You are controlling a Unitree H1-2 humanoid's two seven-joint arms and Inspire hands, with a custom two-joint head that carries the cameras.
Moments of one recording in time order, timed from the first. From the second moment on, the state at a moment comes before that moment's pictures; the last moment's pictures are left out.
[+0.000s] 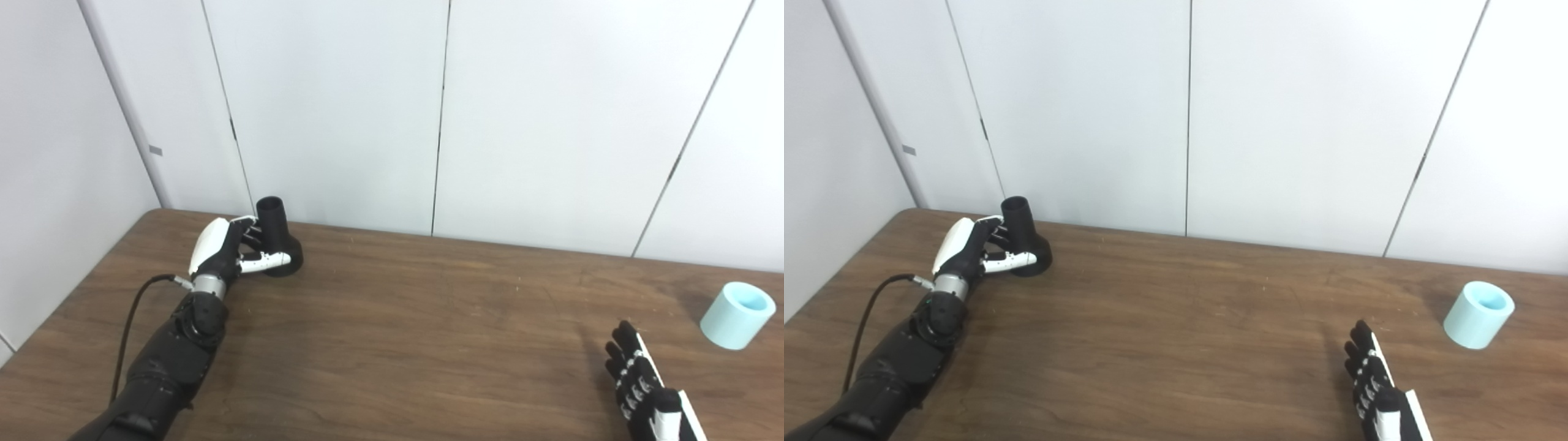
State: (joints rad) left arm -0.67 0.48 -0.13 0.91 0.32 -0.18 0.23; right arm 0.03 -0.08 -0.05 -0.13 0.13 0.00 0.12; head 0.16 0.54
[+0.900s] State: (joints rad) left arm -0.66 0.46 -0.17 0.89 0.34 -0.23 0.22; right arm 0.05 -0.08 -0.04 -0.15 0.13 0.03 0.12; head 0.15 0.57
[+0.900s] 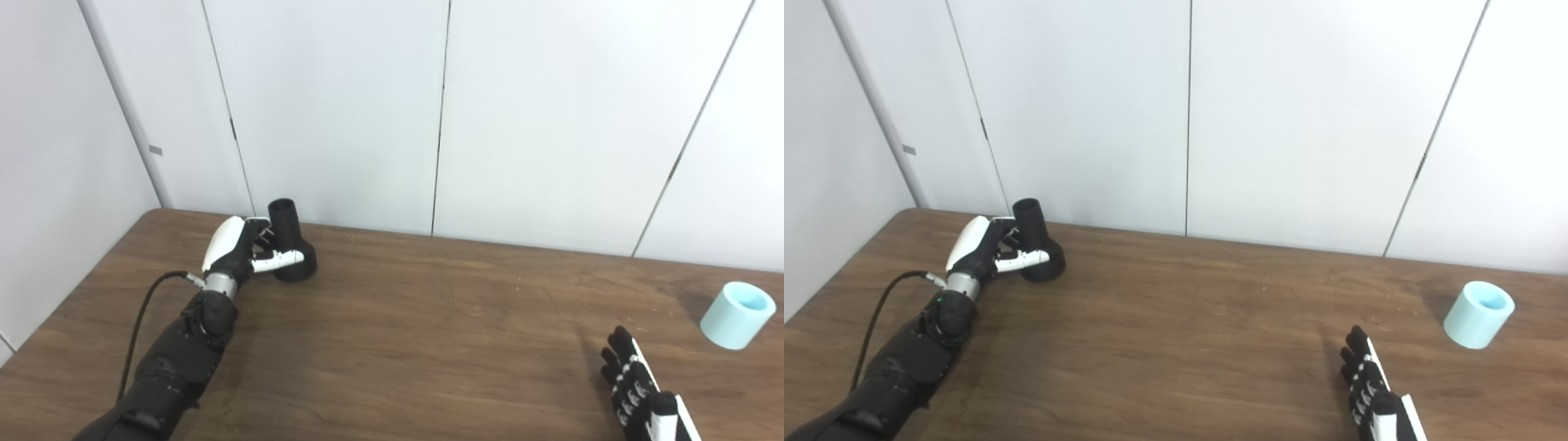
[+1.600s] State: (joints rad) left arm -0.54 0.38 -0.41 0.66 0.51 -0.41 0.26; right arm 0.05 -0.06 -0.03 -0.17 0.12 0.07 0.11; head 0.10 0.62
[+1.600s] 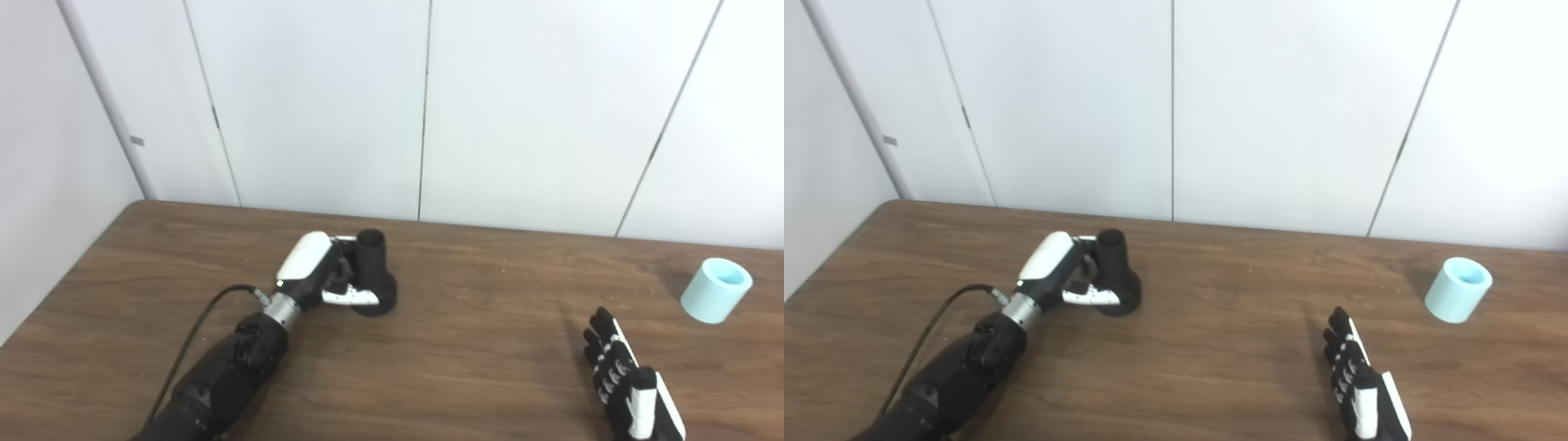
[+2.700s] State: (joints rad) left arm -0.48 0.29 -0.48 0.49 0.59 -0.45 0.18; right arm 0.05 -0.03 0.00 -0.25 0.06 0.17 0.04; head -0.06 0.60
